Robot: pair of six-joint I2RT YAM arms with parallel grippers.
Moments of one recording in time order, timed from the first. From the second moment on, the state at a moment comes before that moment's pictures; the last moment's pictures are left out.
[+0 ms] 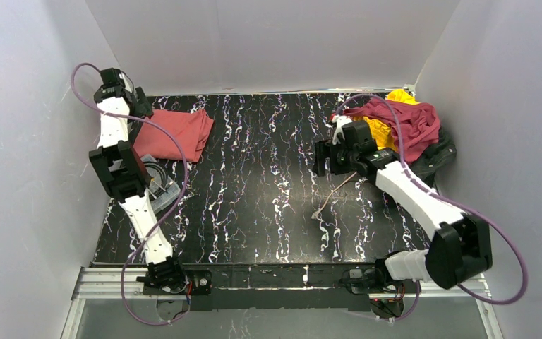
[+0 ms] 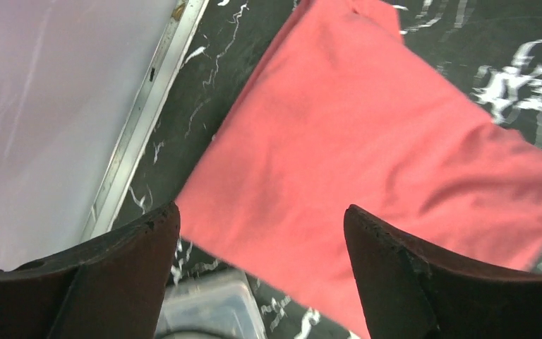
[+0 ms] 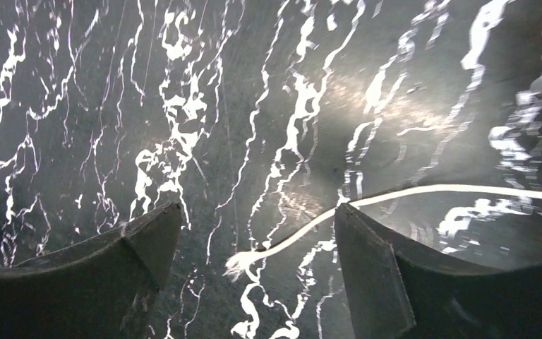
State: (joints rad) left arm 0.33 2.29 2.17 -0.82 -0.06 -0.11; right arm 0.44 1.36 1.00 -0.47 -0.17 0.22
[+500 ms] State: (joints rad) left arm 0.05 1.42 1.45 -0.66 0.02 -0.22; right arm 0.41 1.26 1.33 -0.75 0.50 0.18
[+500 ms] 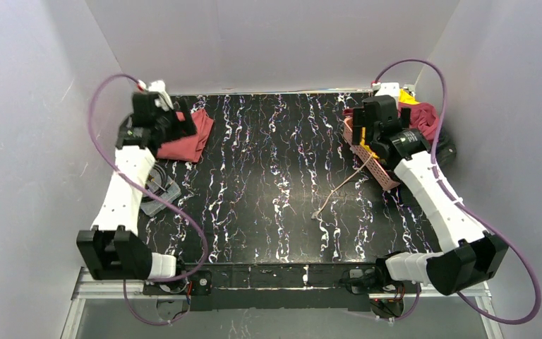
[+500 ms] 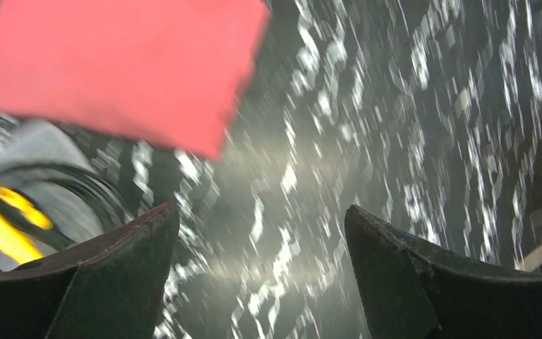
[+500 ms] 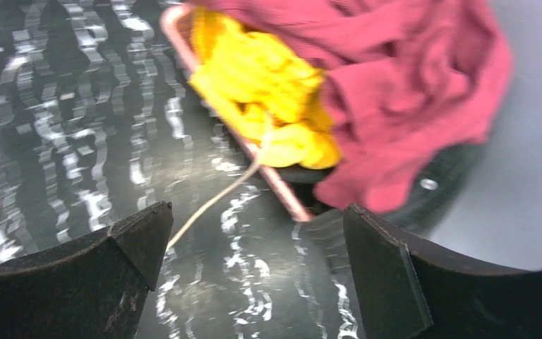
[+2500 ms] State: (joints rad) left arm -0.07 1.07 0.94 -0.63 0.20 -0.30; right arm 0.45 1.19 0.99 -0.36 -0.36 0.59
